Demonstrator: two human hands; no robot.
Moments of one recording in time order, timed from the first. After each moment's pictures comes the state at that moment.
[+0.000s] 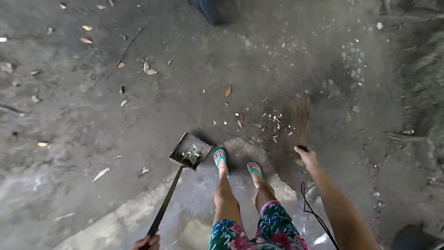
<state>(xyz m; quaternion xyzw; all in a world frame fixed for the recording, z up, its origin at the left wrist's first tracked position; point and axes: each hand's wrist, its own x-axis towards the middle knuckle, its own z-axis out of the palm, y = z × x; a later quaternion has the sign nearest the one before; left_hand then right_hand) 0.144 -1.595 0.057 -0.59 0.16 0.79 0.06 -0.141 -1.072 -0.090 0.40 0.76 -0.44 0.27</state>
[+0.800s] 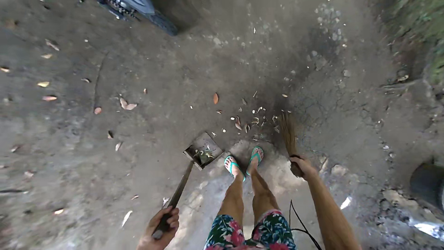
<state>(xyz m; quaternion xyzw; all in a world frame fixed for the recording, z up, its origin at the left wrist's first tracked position) -0.067 -1.668 0.024 -0.63 0.26 0.69 0.25 -0.080 -1.134 -0.083 0.56 0.56 -0.52 0.31</state>
